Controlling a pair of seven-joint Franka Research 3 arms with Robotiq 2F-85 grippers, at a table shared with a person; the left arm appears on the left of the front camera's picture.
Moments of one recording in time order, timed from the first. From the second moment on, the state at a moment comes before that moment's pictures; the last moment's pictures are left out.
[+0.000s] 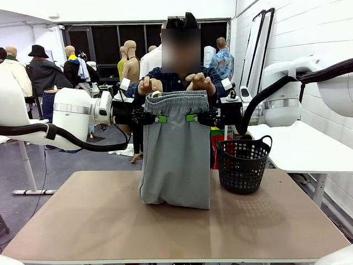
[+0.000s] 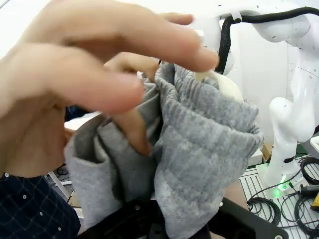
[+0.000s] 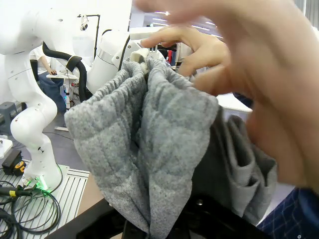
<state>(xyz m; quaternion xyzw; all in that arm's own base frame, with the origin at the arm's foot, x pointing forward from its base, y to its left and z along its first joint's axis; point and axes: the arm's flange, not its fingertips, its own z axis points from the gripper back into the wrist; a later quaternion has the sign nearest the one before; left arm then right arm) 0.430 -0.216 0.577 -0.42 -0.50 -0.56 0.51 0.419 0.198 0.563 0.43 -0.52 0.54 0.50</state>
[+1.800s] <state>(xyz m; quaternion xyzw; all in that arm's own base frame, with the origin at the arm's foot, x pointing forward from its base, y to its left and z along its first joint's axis) 0.430 -0.216 0.577 -0.42 -0.50 -0.56 0.51 0.419 0.198 0.563 0.43 -0.52 0.54 0.50</state>
